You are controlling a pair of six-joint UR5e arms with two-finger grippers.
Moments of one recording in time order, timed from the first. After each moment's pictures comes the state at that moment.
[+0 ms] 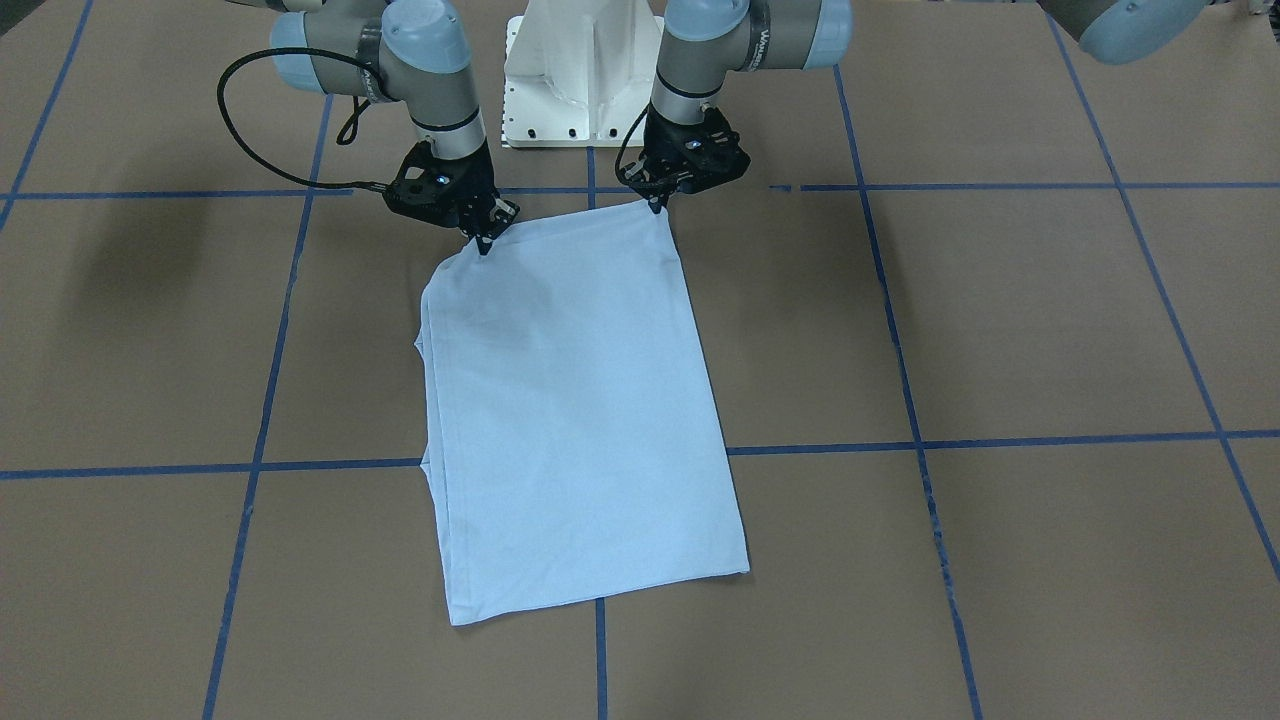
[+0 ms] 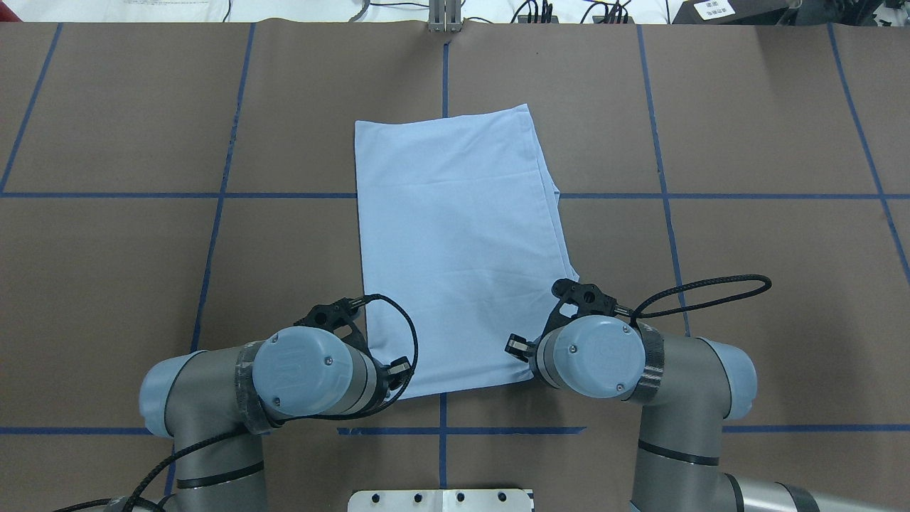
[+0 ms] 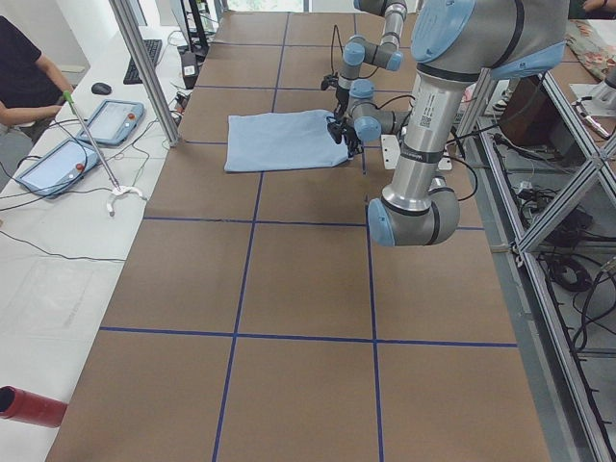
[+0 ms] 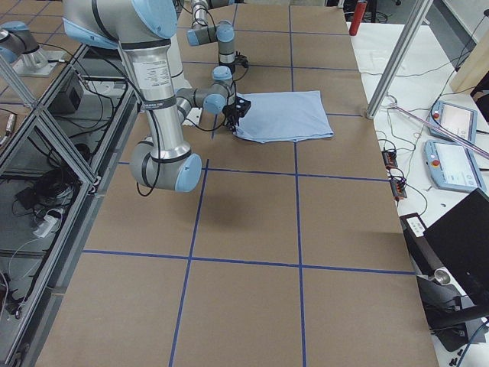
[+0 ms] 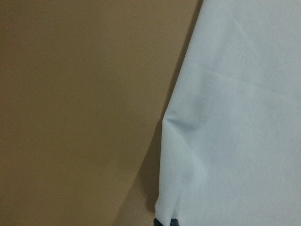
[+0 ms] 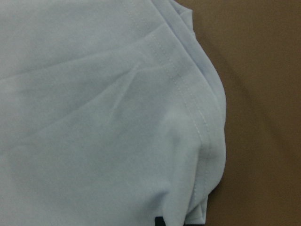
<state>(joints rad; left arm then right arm) -0.25 -2.07 -1.86 -1.68 -1.72 -1.87 0.28 -1.19 1.87 -1.45 1.63 1.79</state>
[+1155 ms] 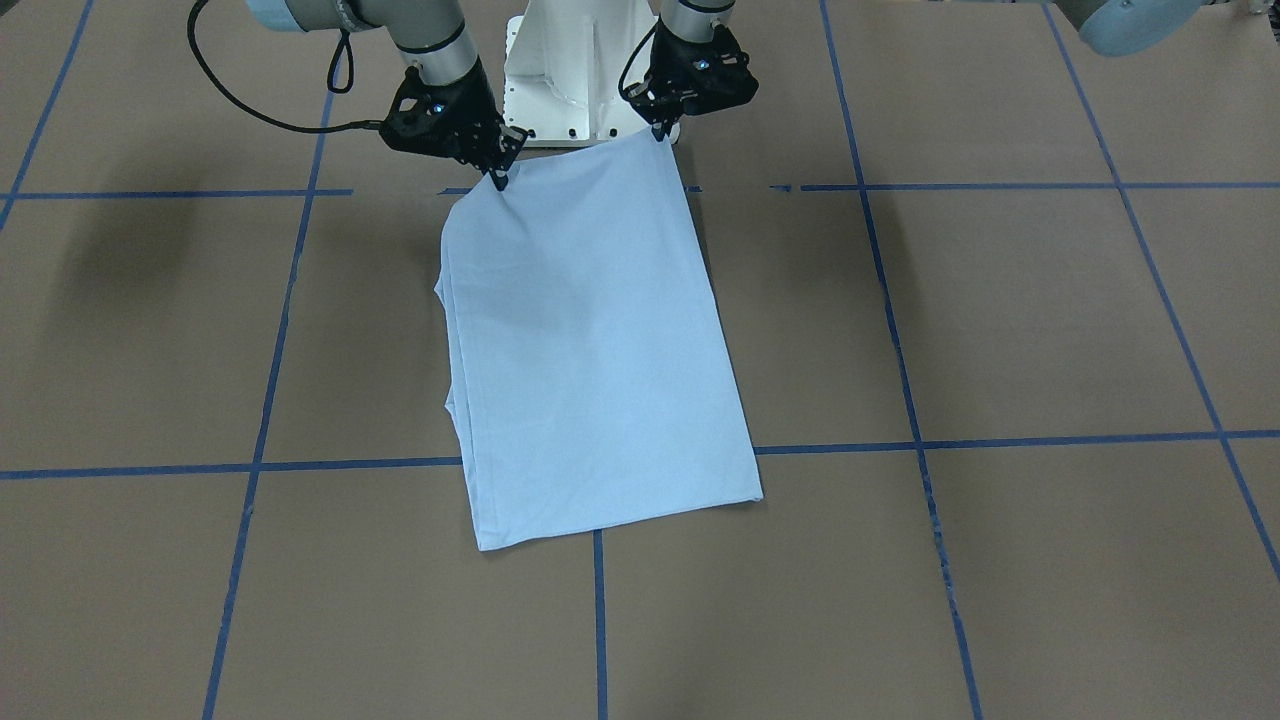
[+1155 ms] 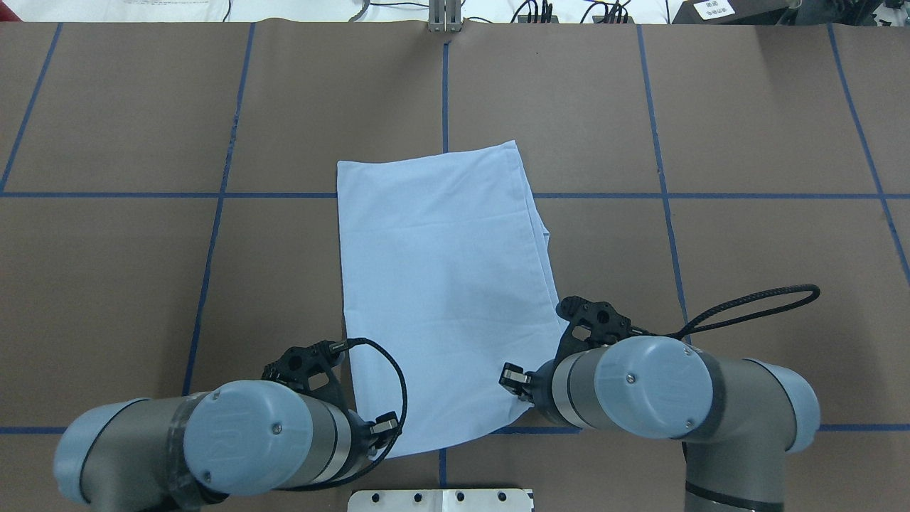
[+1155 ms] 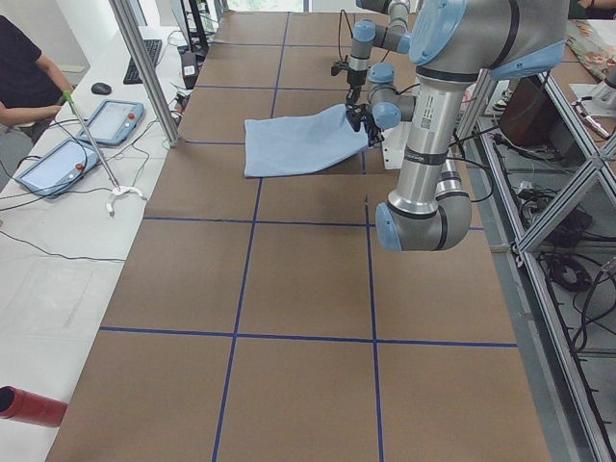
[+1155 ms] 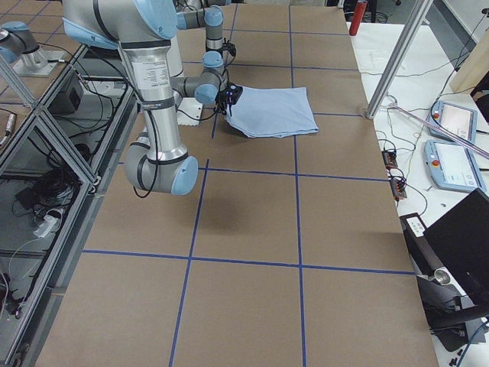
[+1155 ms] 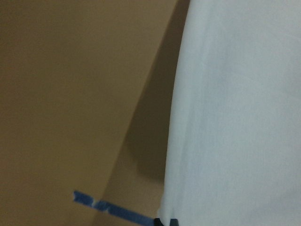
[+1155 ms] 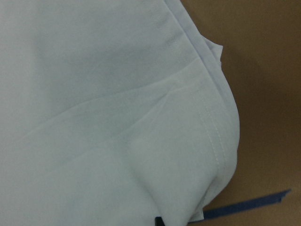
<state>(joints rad) -0.14 -2.01 -2.15 -1.49 -1.71 -1.87 0.22 -1.27 2.12 -1.45 1.71 1.80</state>
